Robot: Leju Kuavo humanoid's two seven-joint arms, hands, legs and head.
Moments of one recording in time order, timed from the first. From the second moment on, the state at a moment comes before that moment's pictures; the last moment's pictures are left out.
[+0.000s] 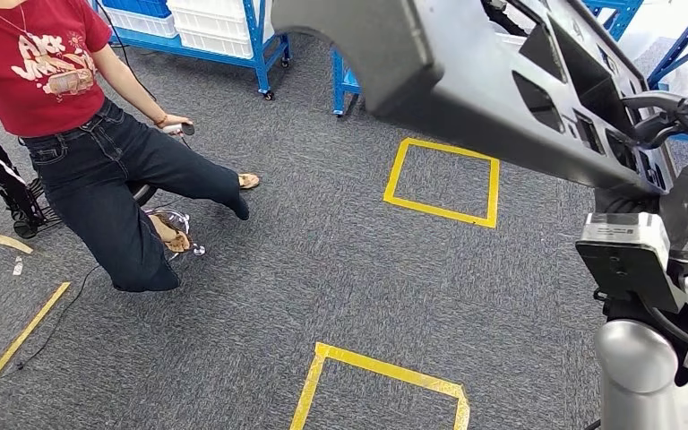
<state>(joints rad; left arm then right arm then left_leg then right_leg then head) -0.10 -0.13 1.04 -0.26 -0.45 0.49 -0.38 -0.21 -0.27 -0.01 -1.85 0.66 -0.25 -0.05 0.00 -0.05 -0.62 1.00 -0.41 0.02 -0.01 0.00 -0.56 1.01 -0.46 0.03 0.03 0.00</state>
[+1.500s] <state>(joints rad) -0.15 -0.11 0.99 -0.24 -0.48 0.43 -0.35 -0.22 -0.22 0.03 -1.79 0.75 -0.25 -0.05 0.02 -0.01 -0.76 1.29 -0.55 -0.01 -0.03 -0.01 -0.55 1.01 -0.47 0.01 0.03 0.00</state>
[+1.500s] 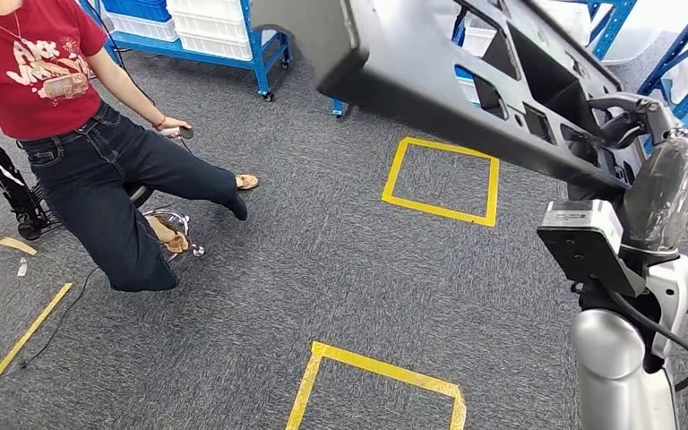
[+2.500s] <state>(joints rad) -0.13 -0.10 0.97 -0.24 -0.48 0.42 -0.34 -0.17 -0.21 0.02 -1.85 0.76 -0.23 -0.04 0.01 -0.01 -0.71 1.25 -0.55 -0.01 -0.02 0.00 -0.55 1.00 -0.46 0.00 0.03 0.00</state>
